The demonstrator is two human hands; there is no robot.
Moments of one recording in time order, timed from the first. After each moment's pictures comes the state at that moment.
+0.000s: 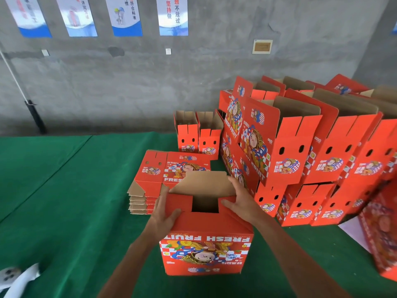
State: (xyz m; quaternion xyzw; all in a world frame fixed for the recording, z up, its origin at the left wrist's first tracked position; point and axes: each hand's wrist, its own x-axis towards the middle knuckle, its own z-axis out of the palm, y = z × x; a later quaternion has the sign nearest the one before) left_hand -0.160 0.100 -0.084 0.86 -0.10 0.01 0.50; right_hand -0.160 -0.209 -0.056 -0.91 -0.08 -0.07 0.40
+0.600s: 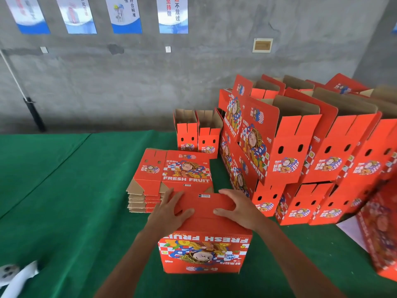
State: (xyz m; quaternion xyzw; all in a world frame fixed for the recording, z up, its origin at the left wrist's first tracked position) left_hand -0.163 0.079 -0.063 0.96 -0.11 -0.06 0.25; right_hand -0.180 -0.213 -0.065 -0.93 -0.09 0.00 0.35
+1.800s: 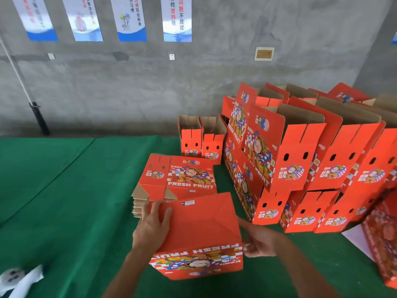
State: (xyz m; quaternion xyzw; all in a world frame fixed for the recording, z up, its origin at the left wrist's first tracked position) left_hand -0.195 0.108 -0.065 0.94 0.03 0.09 0.32; right_hand -0.213 -0.239 -0.085 -0.63 0.20 0.35 0.66
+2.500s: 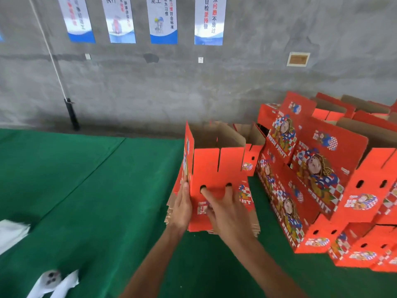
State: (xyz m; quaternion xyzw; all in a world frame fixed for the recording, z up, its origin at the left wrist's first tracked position) left_hand -0.114 0.172 -0.010 0.74 -0.01 0.08 0.67; right_hand -0.158 0.026 0.024 -0.98 -0.12 -0.14 0.07
